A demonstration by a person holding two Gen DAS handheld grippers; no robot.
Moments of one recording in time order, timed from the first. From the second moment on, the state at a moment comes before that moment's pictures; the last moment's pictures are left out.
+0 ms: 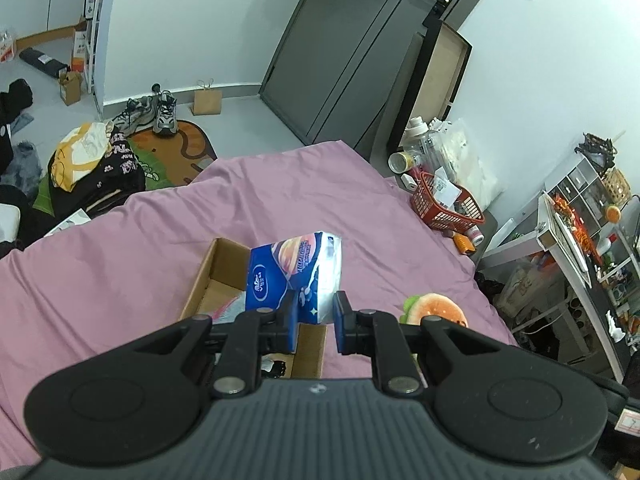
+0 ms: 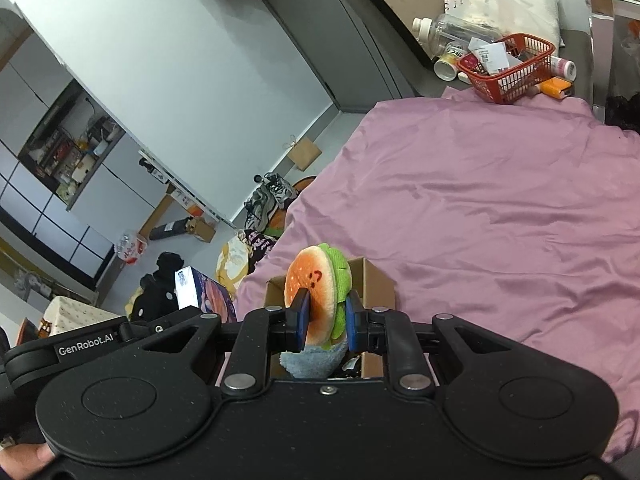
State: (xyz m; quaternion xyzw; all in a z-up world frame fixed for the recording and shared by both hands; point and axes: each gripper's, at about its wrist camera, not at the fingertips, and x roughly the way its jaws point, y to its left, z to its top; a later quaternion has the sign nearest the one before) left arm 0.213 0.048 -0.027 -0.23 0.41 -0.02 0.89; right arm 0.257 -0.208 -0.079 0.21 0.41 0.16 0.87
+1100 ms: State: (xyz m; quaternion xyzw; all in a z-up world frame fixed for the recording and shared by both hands) left arm 0.294 0.071 -0.110 -0.27 0.50 -0.07 0.82; right arm 0.306 -0.160 -0.149 0.16 0.53 0.09 0.83
